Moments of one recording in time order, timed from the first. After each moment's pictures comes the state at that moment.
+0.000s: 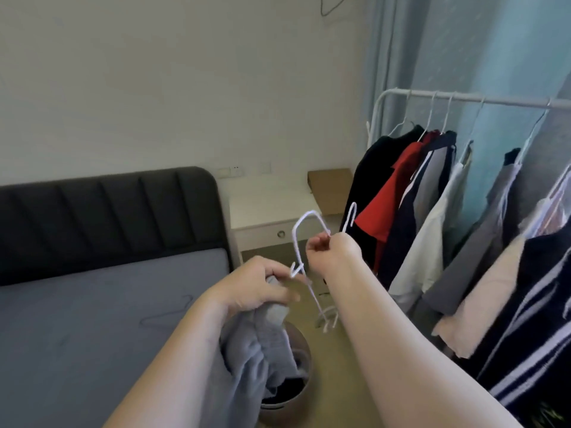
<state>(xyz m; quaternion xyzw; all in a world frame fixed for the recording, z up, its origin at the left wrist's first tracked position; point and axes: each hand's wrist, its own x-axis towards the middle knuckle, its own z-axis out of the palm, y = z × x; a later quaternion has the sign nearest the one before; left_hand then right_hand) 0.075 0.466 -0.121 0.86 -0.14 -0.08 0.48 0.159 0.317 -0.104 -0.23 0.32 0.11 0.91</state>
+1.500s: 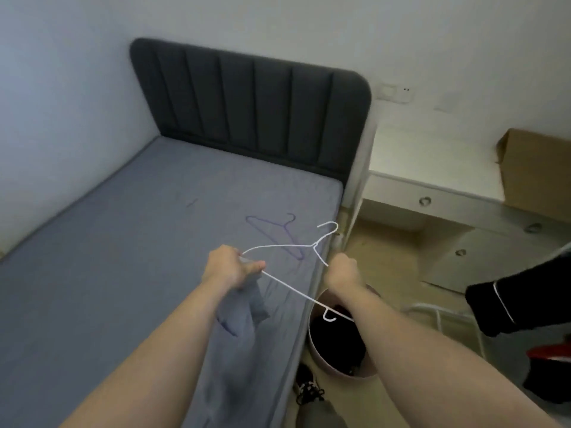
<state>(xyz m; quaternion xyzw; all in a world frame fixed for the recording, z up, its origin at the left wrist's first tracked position) 0.070 0.752 -0.326 0.81 0.49 -0.01 0.34 0.230 0.583 -0.345 -0.94 -0.18 0.21 0.18</state>
